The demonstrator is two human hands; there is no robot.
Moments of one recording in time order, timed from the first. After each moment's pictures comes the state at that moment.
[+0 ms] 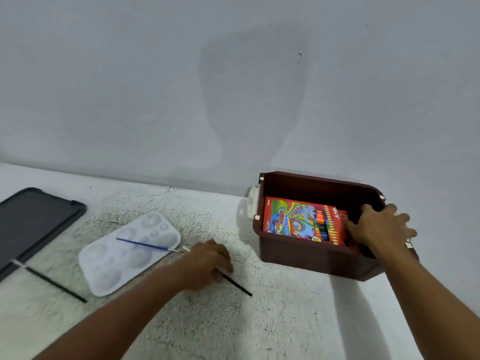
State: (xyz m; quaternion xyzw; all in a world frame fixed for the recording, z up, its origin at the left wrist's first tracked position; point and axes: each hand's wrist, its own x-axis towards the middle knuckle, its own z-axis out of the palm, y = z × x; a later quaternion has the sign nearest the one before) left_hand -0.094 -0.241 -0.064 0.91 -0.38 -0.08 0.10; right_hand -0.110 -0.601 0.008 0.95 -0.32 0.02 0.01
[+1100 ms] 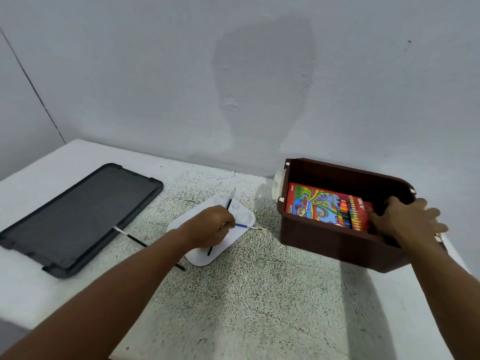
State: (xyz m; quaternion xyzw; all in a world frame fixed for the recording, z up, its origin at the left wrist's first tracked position) left_hand -0.073 -0.070 -0.063 0.91 -0.33 0.05 0.25; right_hand -0.102 -0.468 0.009 0.94 -0.33 0.02 -0.01
